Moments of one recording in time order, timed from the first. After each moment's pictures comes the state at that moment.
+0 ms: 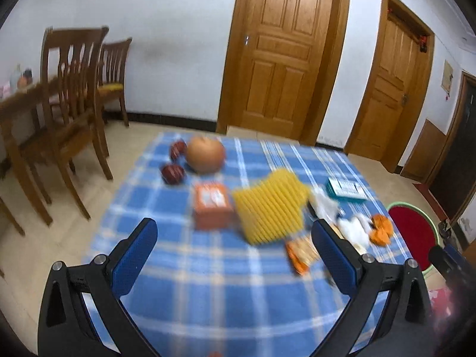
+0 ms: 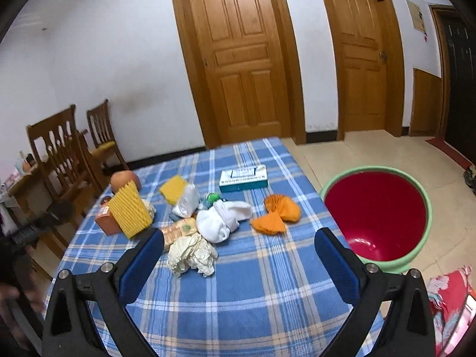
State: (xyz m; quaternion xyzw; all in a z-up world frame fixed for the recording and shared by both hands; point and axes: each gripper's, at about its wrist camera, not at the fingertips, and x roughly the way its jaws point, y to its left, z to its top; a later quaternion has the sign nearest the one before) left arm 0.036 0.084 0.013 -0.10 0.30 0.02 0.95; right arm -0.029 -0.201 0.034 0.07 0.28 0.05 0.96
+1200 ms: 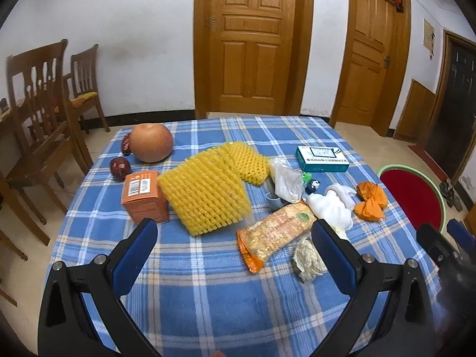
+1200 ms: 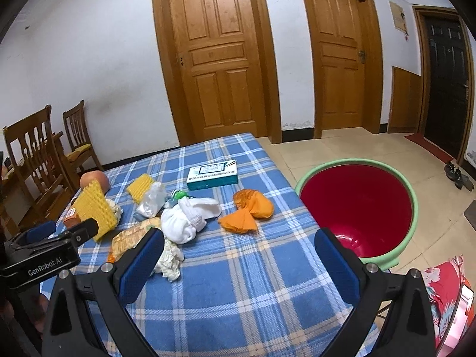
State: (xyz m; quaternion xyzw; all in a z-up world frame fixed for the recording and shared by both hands) left arm 0.060 0.018 -0.001 -0.02 0.33 -0.01 0.94; right arm -0.017 -0.208 0.016 0.07 0.29 -0.01 0.95
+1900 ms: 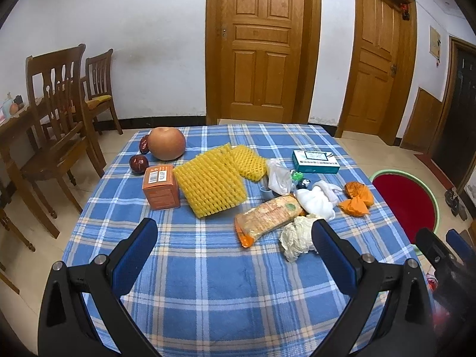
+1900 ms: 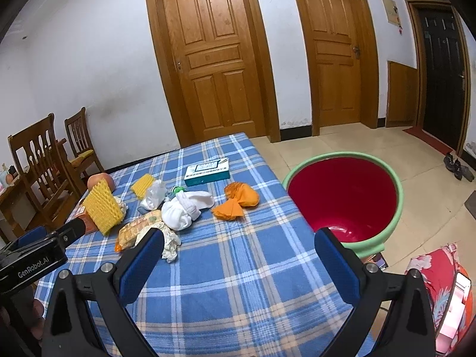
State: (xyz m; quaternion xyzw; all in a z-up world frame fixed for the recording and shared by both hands) left arm 0.015 0.005 0.018 -0.03 0.31 0.02 0.95; right arm -0.054 -0.229 0.024 0.09 0.29 -0.02 0.95
